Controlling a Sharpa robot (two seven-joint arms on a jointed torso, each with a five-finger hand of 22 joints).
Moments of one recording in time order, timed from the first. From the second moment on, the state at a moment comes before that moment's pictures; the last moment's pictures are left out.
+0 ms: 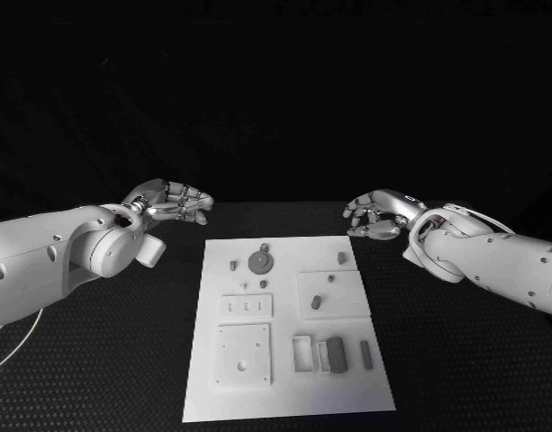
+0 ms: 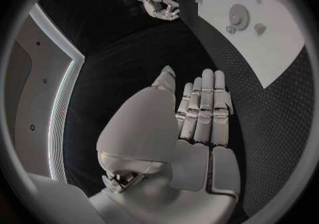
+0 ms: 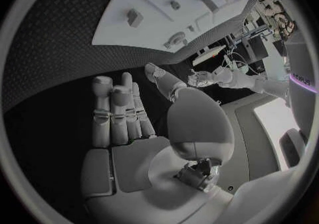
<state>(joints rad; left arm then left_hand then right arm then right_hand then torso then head) 1.41 -0.79 -0.21 1.23 -0.23 -0.17 0.18 1.54 -0.06 0.04 0.29 0.05 0.77 0.20 0.33 0.45 1.02 0.17 0.12 0.17 1.00 0.09 0.38 0.78 0.01 0.97 -0.01 0.09 0.76 1.26 -0.76 -0.11 1.11 -1.23 -0.38 0.23 1.09 -0.14 0.57 -0.27 0.20 0.85 0.17 0.22 0.57 1.07 0.08 0.33 0.41 1.20 -0.03 1.18 0.89 0.18 1.19 -0.03 0.84 1.31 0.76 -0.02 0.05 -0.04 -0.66</state>
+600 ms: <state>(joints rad) 1.41 -0.79 -0.21 1.22 -0.23 -0.16 0.18 1.54 -0.06 0.04 0.29 0.05 0.77 0.20 0.33 0.45 1.02 0.17 0.12 0.17 1.00 0.09 0.38 0.78 0.01 0.97 -0.01 0.09 0.76 1.18 -0.73 -0.12 1.00 -1.29 -0.32 0.26 1.11 -0.15 0.56 -0.28 0.20 0.84 0.18 0.22 0.56 1.09 0.08 0.31 0.39 1.17 -0.03 1.17 0.88 0.18 1.16 -0.02 0.83 1.31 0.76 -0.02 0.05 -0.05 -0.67</state>
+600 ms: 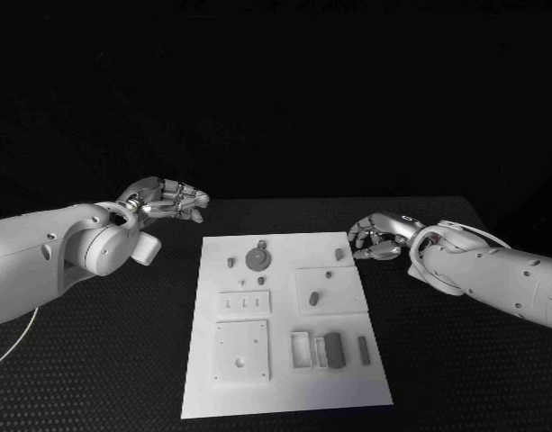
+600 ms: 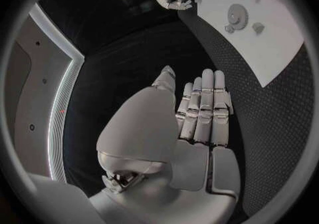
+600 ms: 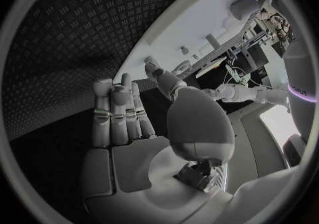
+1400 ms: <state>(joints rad) 1.41 -0.78 -0.21 1.23 -0.23 -0.16 0.18 1.54 -0.06 0.04 0.29 0.05 0.77 0.20 0.33 0.45 1.02 0.17 0.12 0.17 1.00 0.09 0.38 0.78 0.01 0.97 -0.01 0.09 0.76 1.15 -0.68 -0.12 0.99 -1.30 -0.32 0.26 1.11 -0.14 0.56 -0.28 0.20 0.84 0.17 0.22 0.55 1.09 0.08 0.31 0.39 1.17 -0.03 1.18 0.88 0.18 1.16 -0.01 0.83 1.31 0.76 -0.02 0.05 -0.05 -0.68</state>
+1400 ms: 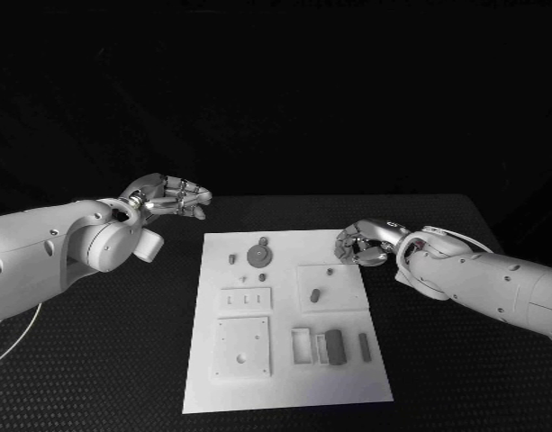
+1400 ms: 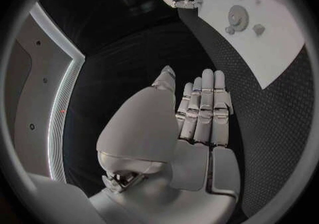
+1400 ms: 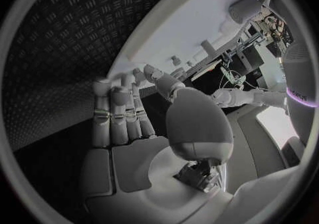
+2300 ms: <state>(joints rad) 1.41 -0.78 -0.21 1.23 -0.23 -0.16 0.18 1.54 -0.06 0.04 0.29 0.05 0.77 0.20 0.33 0.45 1.02 0.17 0.12 0.17 1.00 0.09 0.38 0.78 0.01 0.97 -0.01 0.09 0.76 1.14 -0.66 -0.12 0.96 -1.32 -0.33 0.26 1.18 -0.10 0.56 -0.28 0.20 0.79 0.14 0.21 0.53 1.15 0.05 0.41 0.55 1.17 -0.06 1.19 0.86 0.19 1.17 -0.01 0.82 1.31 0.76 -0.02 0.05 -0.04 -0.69</state>
